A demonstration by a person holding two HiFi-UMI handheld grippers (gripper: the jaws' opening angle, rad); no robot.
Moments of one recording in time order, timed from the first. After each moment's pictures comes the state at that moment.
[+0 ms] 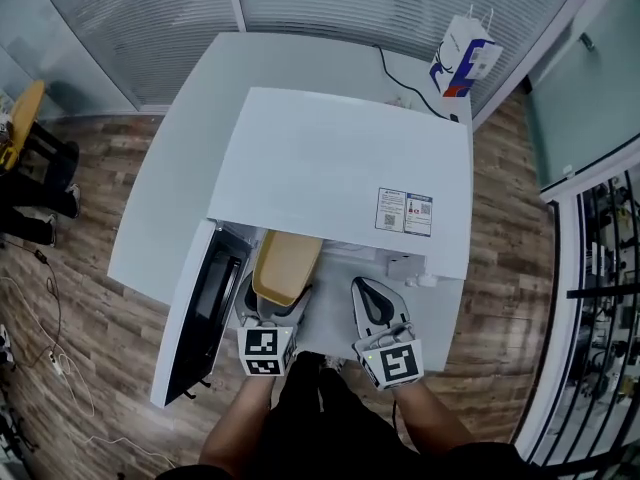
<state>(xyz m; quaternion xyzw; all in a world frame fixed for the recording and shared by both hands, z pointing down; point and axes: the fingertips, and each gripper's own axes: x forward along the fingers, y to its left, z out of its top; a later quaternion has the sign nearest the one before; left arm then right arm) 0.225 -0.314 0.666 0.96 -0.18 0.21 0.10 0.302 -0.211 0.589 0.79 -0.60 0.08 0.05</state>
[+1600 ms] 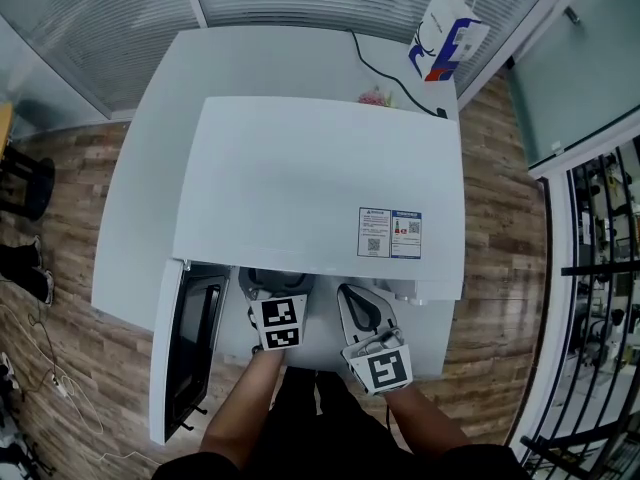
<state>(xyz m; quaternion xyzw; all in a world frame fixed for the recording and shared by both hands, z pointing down) 0.330 -0.346 0.703 0.95 -0.18 0.23 0.07 0.327 -0.225 0.621 0.80 -0.58 0.11 0.05</state>
